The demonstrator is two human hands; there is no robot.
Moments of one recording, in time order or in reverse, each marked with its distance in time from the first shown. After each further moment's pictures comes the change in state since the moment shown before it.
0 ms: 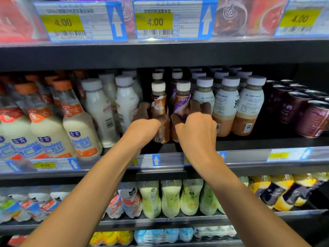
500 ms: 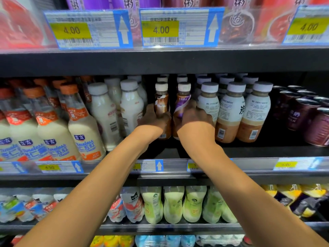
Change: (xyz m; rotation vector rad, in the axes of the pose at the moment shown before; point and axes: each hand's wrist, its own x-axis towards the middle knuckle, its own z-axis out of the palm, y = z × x) left_hand 0.032 0.004 0.011 0.211 0.028 0.000; right_hand 0.037 -0.016 0.006 -0.224 -0.176 -0.039
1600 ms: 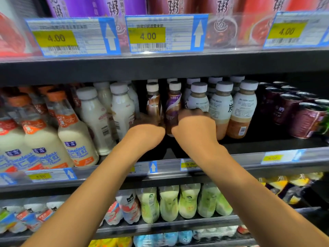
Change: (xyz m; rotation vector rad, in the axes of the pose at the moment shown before) left_hand -0.045 0.033 -0.013 0.511 -0.140 -0.011; right_hand -0.027 0.011 -0.019 -0.097 0.211 -0.232
